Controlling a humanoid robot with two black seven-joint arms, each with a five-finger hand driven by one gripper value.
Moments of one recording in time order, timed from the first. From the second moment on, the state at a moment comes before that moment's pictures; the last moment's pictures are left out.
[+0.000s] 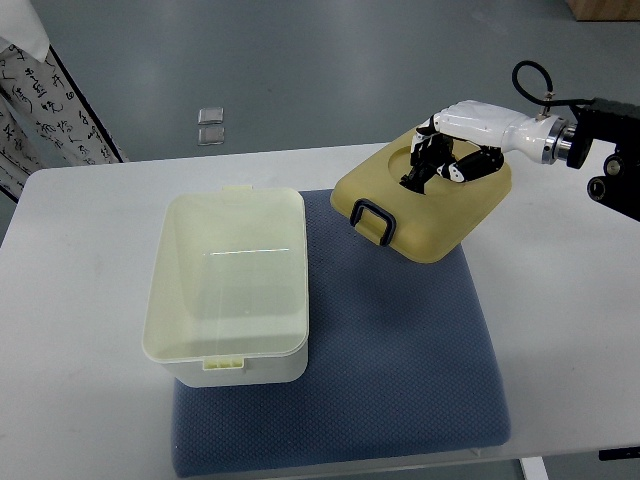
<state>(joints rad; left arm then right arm) 0.01 0.00 -0.04 -0.16 0.03 0.03 0.06 1.13 -0.57 0.01 0.89 -1.32 -0.11 0.61</state>
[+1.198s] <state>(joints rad) 0.01 0.00 -0.04 -0.16 0.03 0.03 0.06 1.02 -0.49 0.01 0.89 -1.20 -0.10 0.61</state>
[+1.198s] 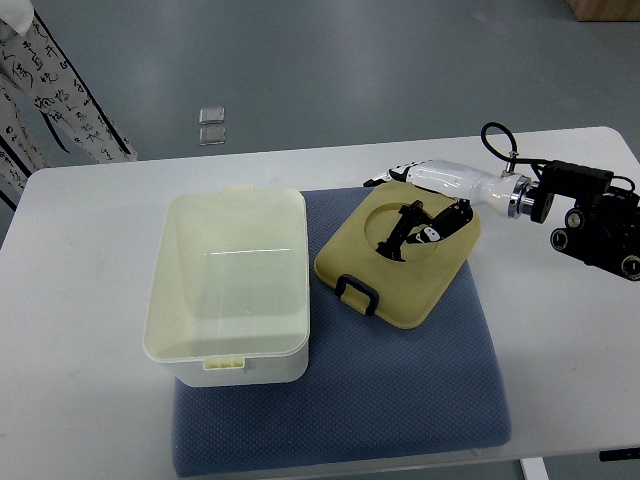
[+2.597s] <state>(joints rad) 0.01 0.00 -0.04 -0.16 0.03 0.03 0.06 0.78 -0.25 0.51 0.67 0.09 0.02 0.57</state>
